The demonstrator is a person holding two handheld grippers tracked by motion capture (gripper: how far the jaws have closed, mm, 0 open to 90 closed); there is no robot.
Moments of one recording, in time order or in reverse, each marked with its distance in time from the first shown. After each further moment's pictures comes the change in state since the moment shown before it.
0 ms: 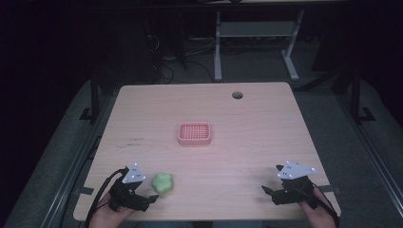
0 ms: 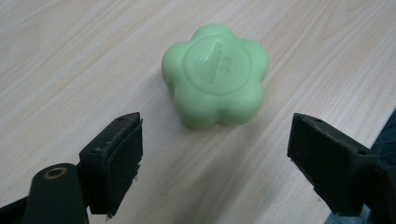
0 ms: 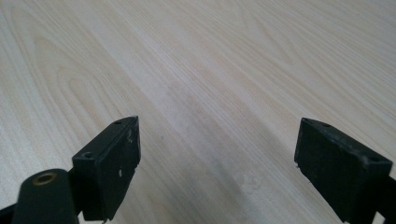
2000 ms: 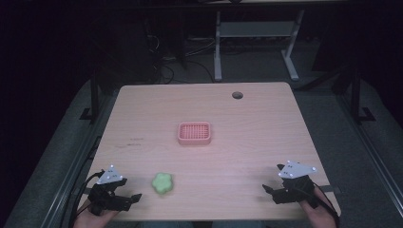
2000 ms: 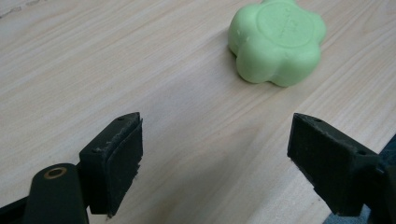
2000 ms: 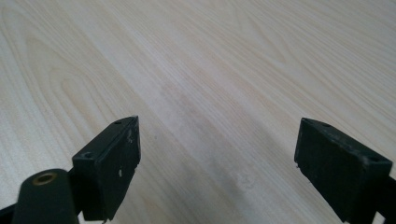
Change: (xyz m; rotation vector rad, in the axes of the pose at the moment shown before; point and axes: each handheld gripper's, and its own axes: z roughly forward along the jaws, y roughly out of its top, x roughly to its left) left arm 0.029 -0.041 -0.025 -0.050 0.044 -0.160; right arm -0.002 -0.001 0.000 0.000 -0.012 0.002
